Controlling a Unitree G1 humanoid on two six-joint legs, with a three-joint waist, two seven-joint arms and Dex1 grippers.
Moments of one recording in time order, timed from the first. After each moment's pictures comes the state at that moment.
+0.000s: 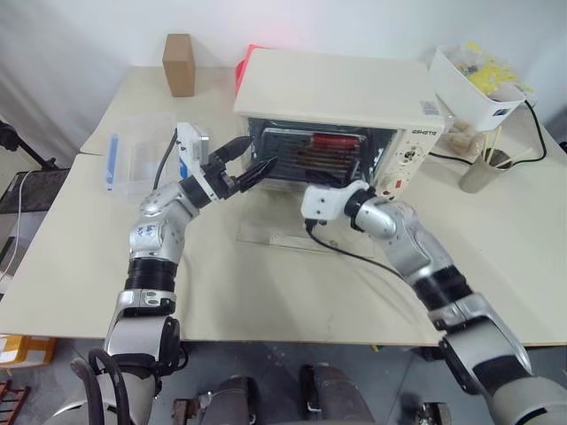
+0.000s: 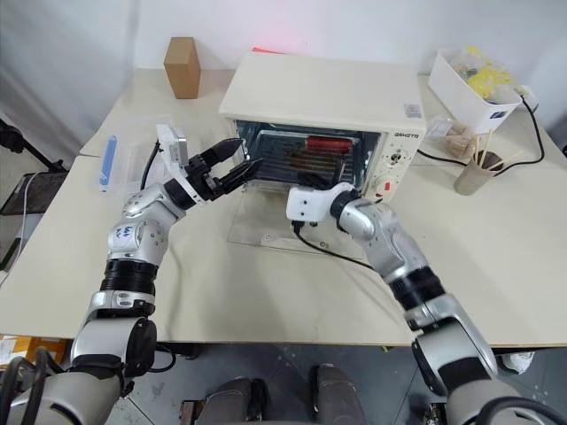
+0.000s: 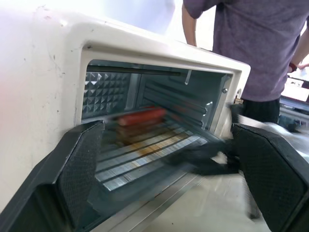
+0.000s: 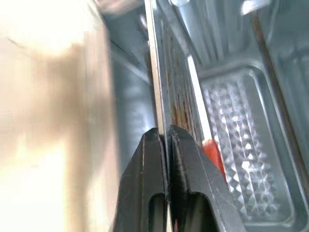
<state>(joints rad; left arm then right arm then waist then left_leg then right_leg) -0.83 0.31 0.16 0.50 -0.48 0.19 -0.87 -0.66 -0.46 0.35 0.15 -0.56 -0.15 0.39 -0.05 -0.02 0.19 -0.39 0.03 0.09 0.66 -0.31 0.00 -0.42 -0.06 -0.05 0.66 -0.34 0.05</state>
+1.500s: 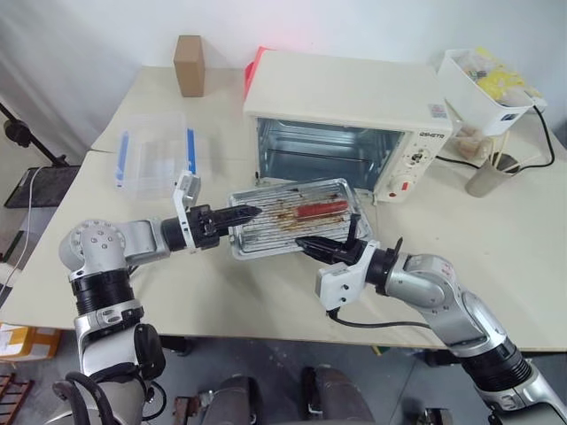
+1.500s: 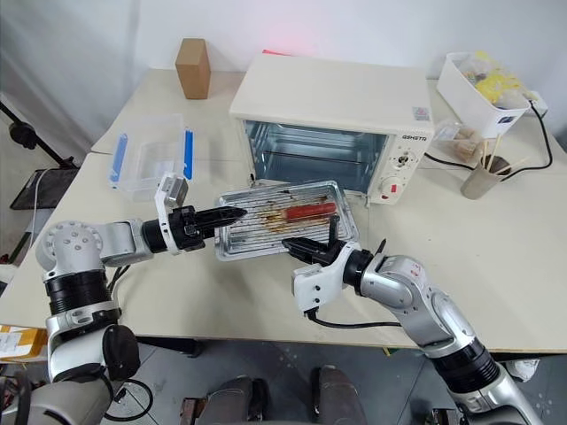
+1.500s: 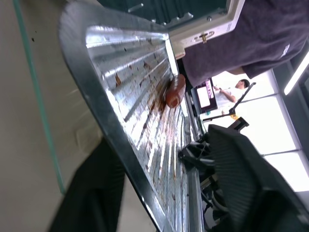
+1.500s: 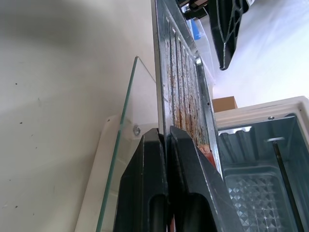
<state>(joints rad) -0.74 0.37 0.51 0.21 -0.88 1.61 -0.53 -0.35 -0.60 0.31 -0.31 -0.46 -0.28 0.63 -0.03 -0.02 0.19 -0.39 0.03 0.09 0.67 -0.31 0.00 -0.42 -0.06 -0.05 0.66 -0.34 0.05</state>
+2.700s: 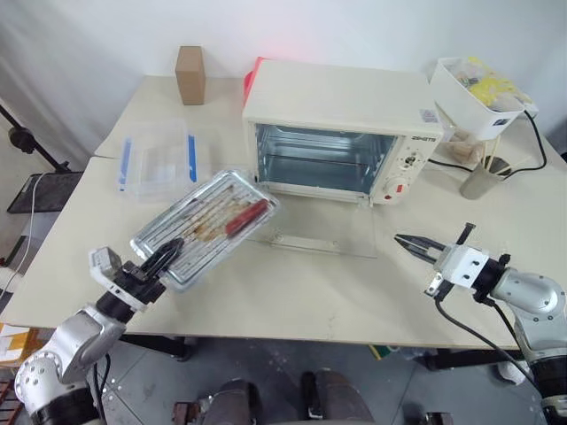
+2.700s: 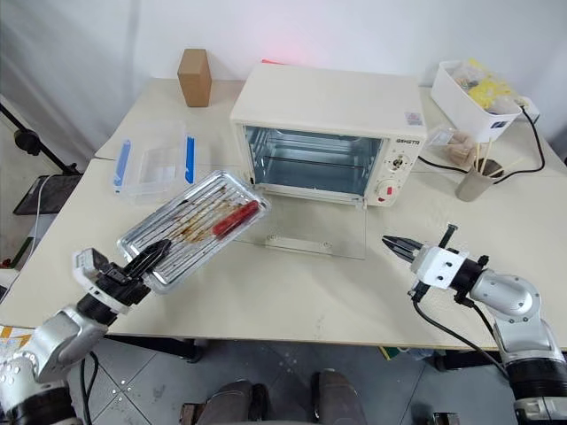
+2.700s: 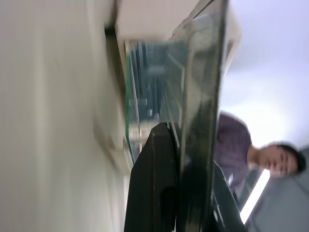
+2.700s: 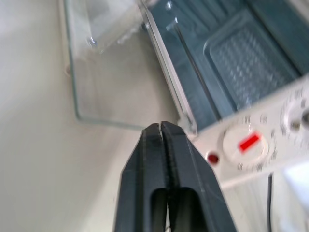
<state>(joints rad) -0.06 0.32 0.74 0.05 -1.94 1.20 0.16 -0.19 -0.77 -0.07 0.30 0.16 -0.62 0.85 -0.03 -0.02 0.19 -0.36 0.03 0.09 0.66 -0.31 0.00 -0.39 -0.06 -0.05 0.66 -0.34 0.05</state>
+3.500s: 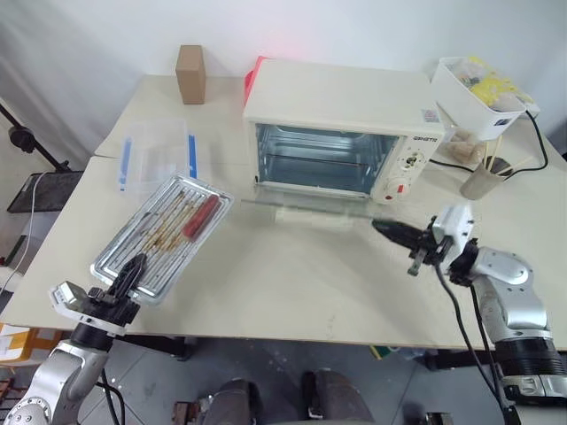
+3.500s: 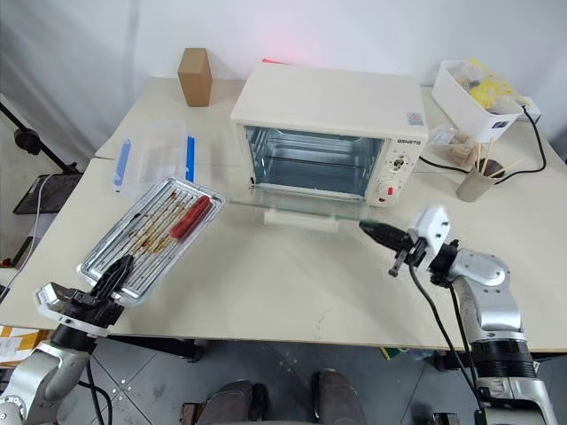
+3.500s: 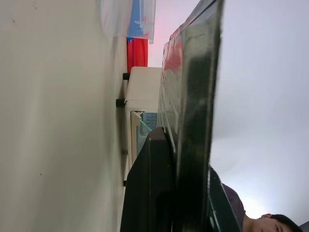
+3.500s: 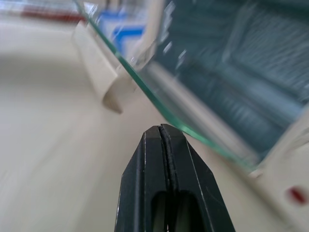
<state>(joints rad) 0.07 0.25 0.85 -0.01 -1.95 1.10 0.10 -0.33 -0.62 -0.12 0.14 0.50 -0.07 1.02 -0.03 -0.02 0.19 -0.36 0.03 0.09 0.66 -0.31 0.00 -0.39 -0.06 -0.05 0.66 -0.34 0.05</state>
